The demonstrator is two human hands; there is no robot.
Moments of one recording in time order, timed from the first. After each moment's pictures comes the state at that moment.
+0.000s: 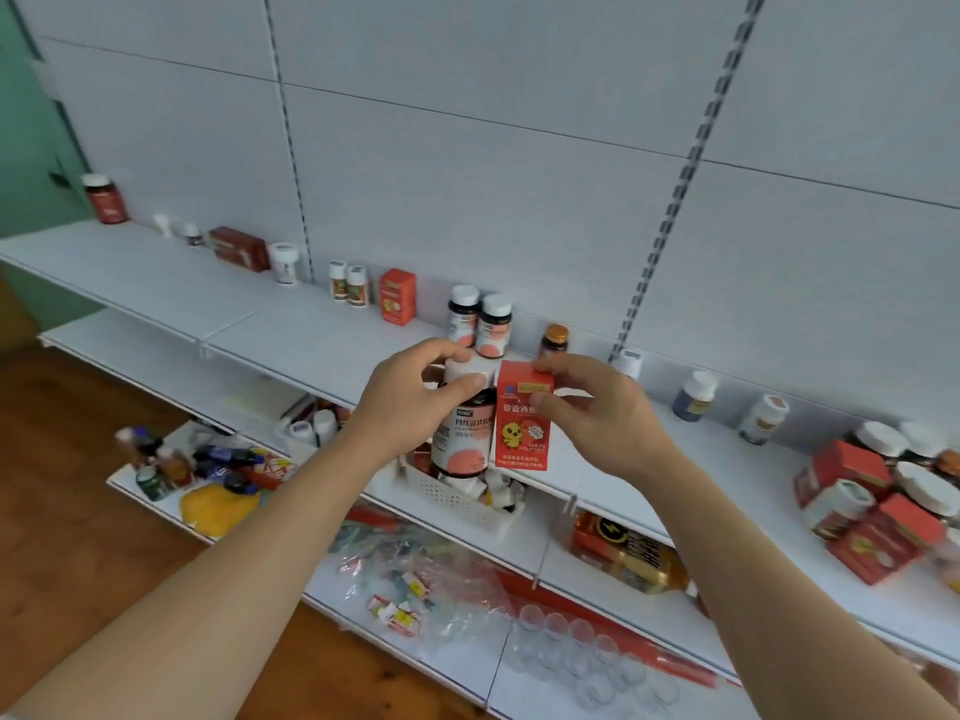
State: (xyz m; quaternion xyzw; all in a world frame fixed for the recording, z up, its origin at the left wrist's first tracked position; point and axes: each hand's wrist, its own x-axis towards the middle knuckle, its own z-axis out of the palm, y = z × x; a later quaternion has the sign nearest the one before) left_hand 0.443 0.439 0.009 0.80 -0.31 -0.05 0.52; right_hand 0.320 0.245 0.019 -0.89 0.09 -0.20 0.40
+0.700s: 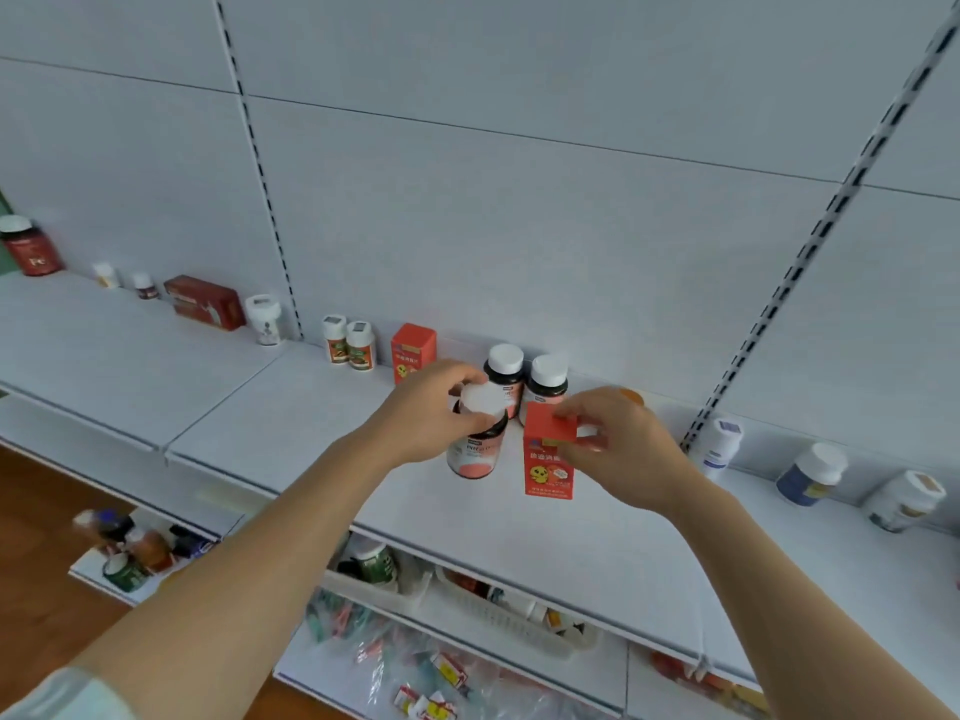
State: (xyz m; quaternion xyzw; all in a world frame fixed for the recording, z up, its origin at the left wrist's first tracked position) left_hand 0.680 0.389 -0.019 0.83 -0.40 -0.11 0.38; right_hand 0.510 0.196 -0.023 -0.93 0.12 -0.16 0.32
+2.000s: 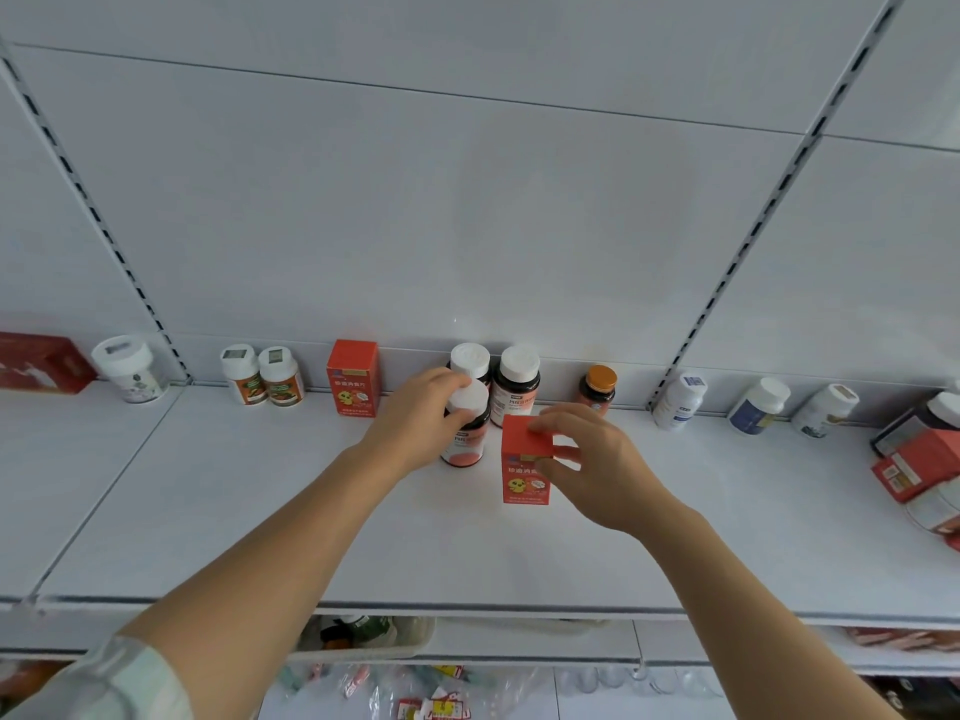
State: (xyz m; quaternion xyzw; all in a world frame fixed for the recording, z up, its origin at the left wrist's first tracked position) left_hand 0.764 0.329 -0.073 0.79 -0.54 -0.07 0.28; right_hand 0.544 0.229 -0.066 -0.89 0.25 -0.19 0.32
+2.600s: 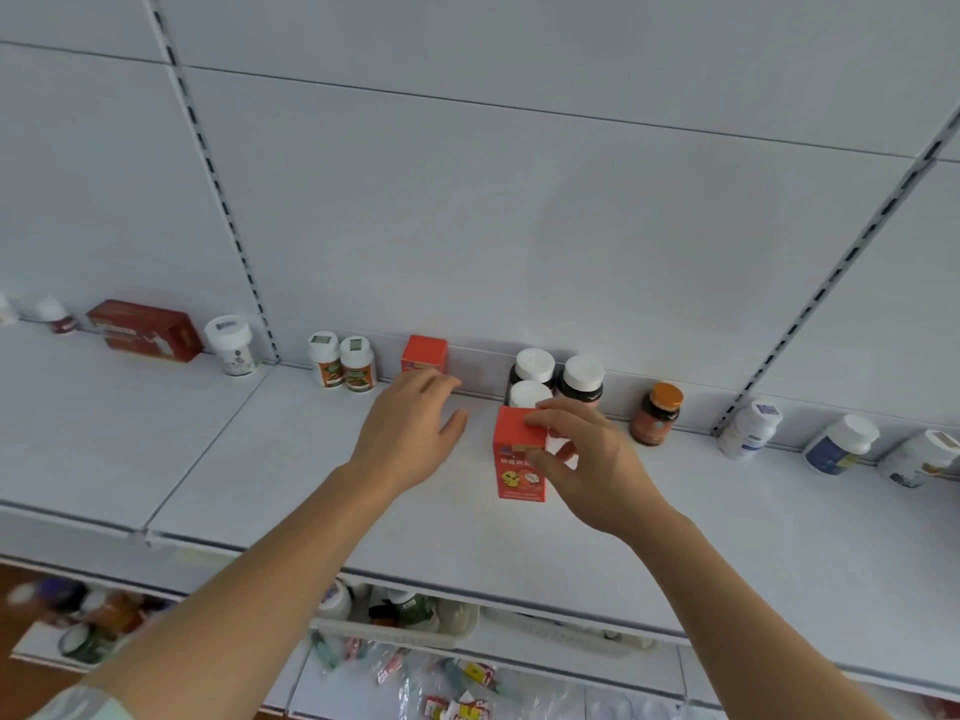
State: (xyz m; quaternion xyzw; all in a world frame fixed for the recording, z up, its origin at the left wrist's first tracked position) left_hand 0.786 0.407 -0.071 0.81 -0.52 0.10 0.25; right_hand 0.593 0.262 -0.068 -0.92 0.15 -0.24 0.28
